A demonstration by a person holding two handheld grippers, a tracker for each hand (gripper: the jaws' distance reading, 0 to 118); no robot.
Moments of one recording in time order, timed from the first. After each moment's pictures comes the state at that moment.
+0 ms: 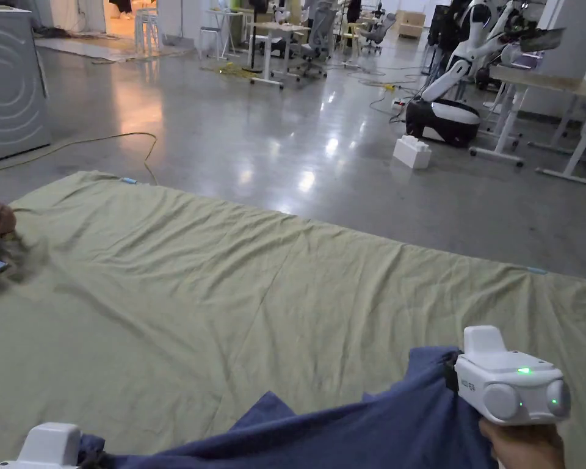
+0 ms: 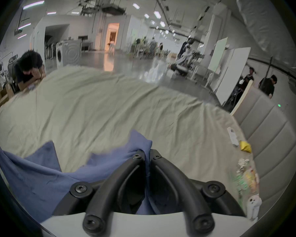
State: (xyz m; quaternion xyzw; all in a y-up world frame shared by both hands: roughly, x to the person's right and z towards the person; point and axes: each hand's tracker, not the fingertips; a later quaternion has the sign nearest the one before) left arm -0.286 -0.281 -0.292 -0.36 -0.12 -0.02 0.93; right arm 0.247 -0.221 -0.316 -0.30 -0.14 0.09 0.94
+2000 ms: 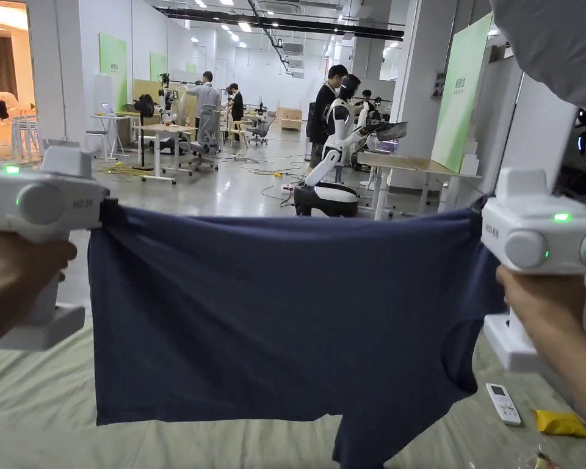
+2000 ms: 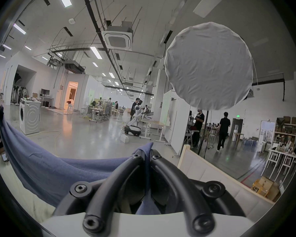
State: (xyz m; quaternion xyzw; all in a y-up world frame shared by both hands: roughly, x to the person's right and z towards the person) left arm -0.124 0.055 -0.500 -0.11 -0.19 -0.03 0.98; right arm 0.332 0.077 -0.240 -0.01 -0.31 0.12 0.94
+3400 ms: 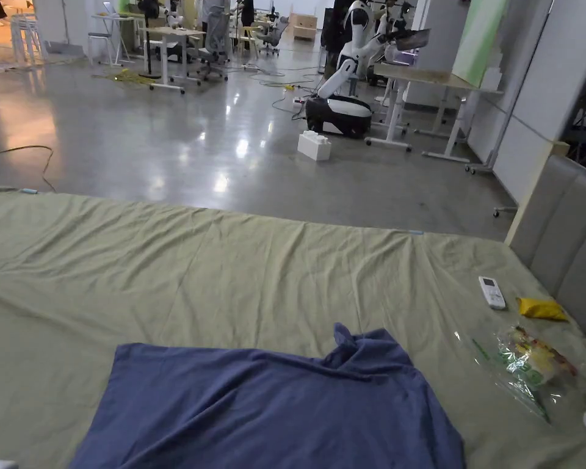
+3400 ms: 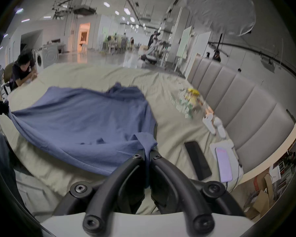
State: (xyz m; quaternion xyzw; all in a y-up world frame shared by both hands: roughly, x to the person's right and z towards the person) left arm -0.295 -0.291 -0.193 -0.38 -0.19 -0.07 0.90; right arm 0.180 -0.268 0.068 -0.37 -0.25 0.04 0.90
